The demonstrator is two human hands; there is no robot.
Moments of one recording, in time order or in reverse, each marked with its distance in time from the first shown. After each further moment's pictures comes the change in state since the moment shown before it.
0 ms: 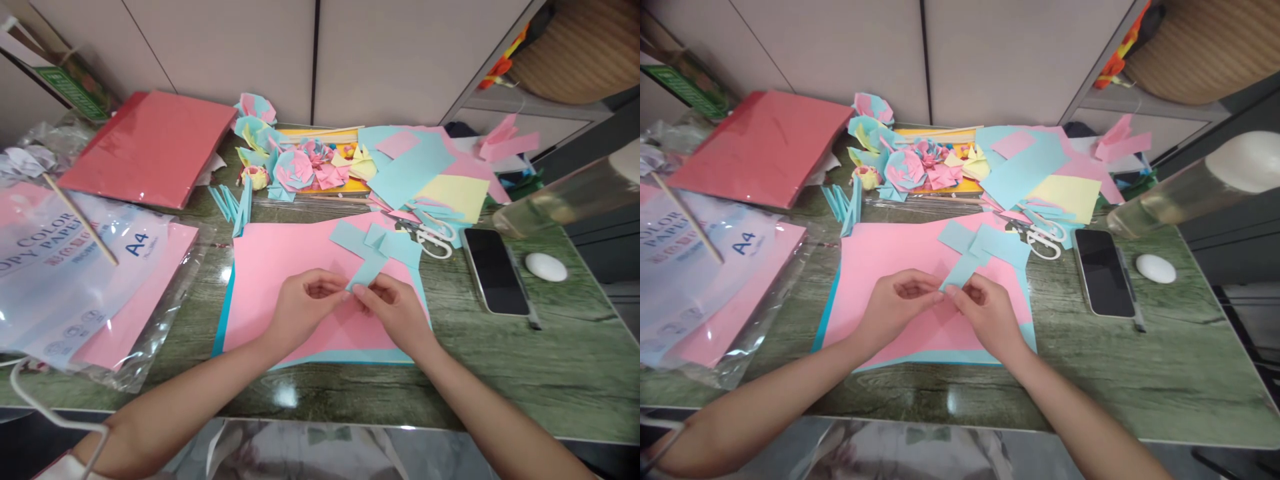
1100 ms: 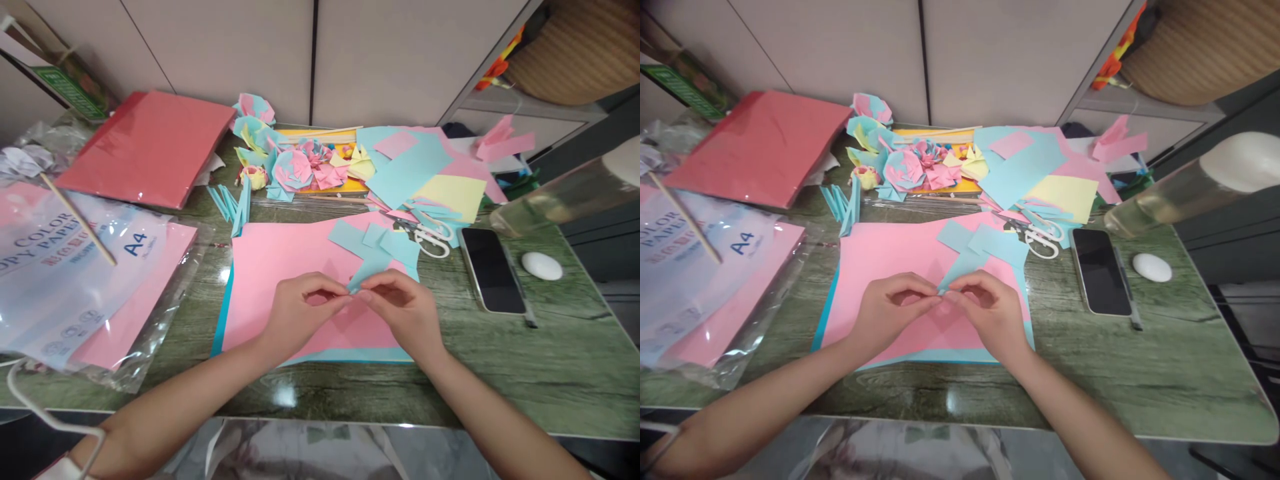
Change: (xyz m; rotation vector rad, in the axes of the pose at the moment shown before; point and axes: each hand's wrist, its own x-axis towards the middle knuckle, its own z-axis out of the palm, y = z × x) left_hand -0.008 0.012 0.000 0.197 0.010 0.141; right_hand -0.006 -0.006 -0.004 0.091 0.113 -0.214
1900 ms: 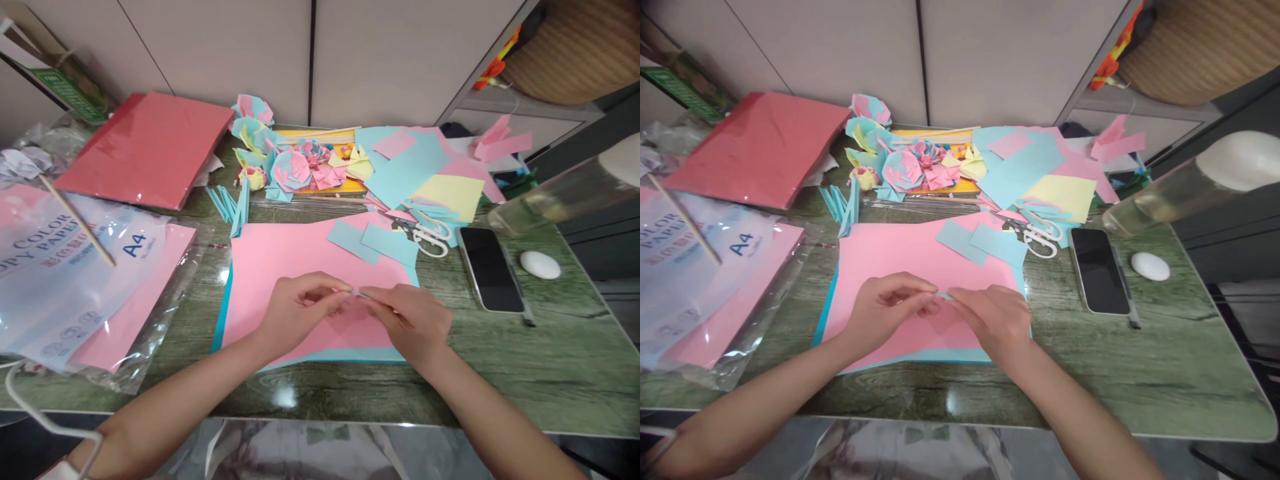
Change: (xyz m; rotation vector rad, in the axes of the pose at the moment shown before) left_hand -0.001 0.004 -0.007 -0.151 -0.136 -0.070; right_hand -0.010 0.013 -0.015 -0.679 0.044 -0.502
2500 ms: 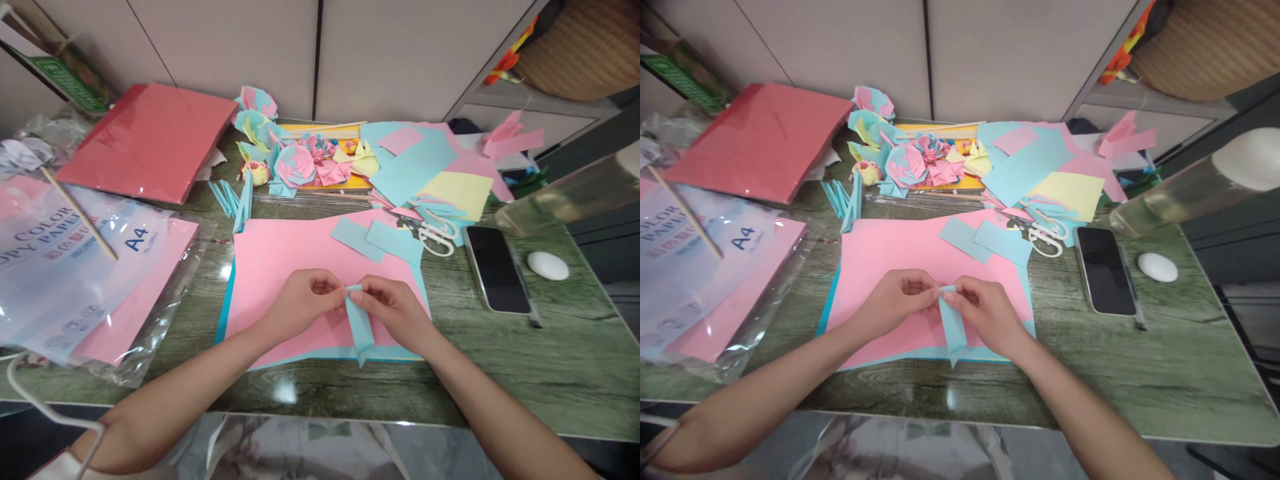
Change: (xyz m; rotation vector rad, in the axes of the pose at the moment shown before) left_hand 0.012 -0.012 -0.006 0.011 -0.107 -0.180; right_hand 0.015 -0.003 0.010 0.571 -0.479 0.496
